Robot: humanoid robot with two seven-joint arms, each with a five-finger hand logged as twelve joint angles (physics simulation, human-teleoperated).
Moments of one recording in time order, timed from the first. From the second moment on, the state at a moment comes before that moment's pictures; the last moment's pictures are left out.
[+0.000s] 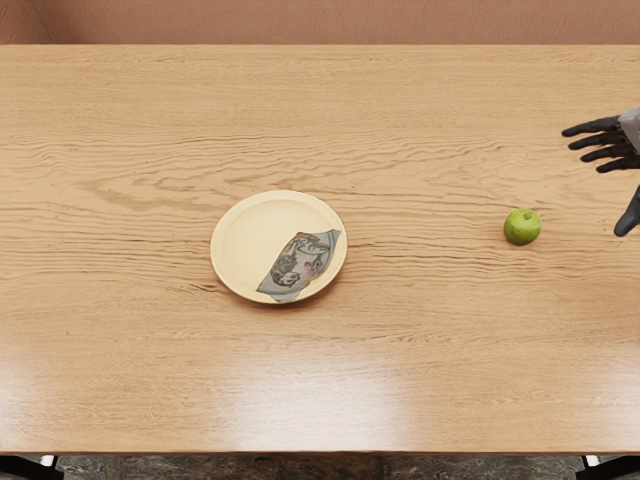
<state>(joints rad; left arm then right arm) -0.06 0.00 0.00 -0.14 0.03 -0.17 0.11 1.21 -1.16 0.36 1.42 -0.34 0.46 -0.61</state>
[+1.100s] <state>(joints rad) -0.06 0.00 0.00 -0.14 0.03 -0.17 0.11 1.29 -0.76 -0.20 1.56 -0.44 -0.61 -0.61</state>
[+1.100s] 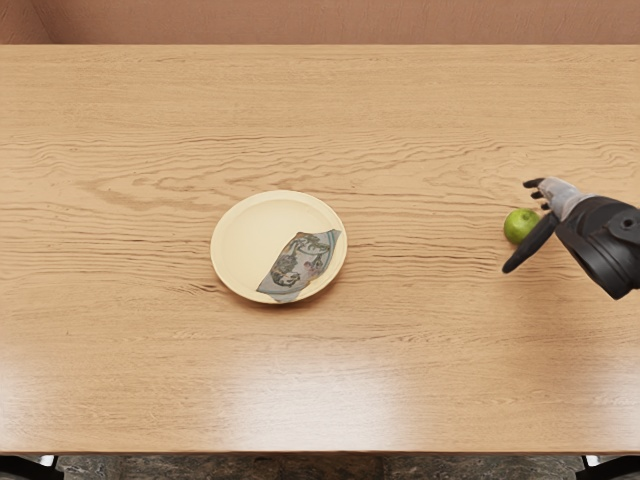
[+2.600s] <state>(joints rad) -0.06 0.00 0.00 -0.14 0.03 -0.17 0.11 1.19 -0.60 -0.13 1.28 -0.43 -0.61 -0.61</state>
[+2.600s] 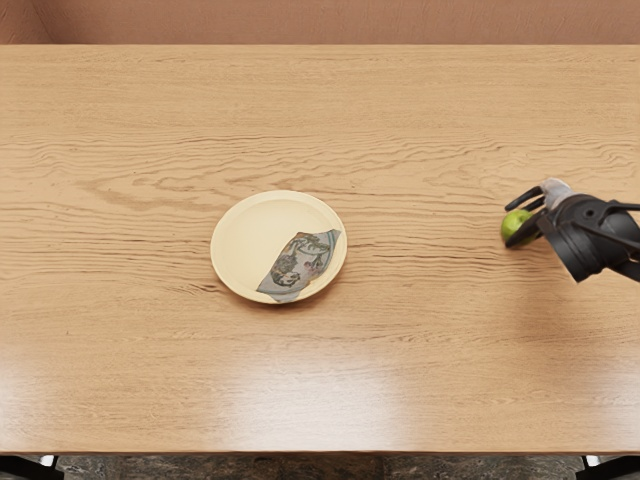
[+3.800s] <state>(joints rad) -0.06 0.00 0.00 -0.14 0.03 -0.17 0.11 1.18 -0.39 0.32 1.42 -0.13 -0.61 -0.61</state>
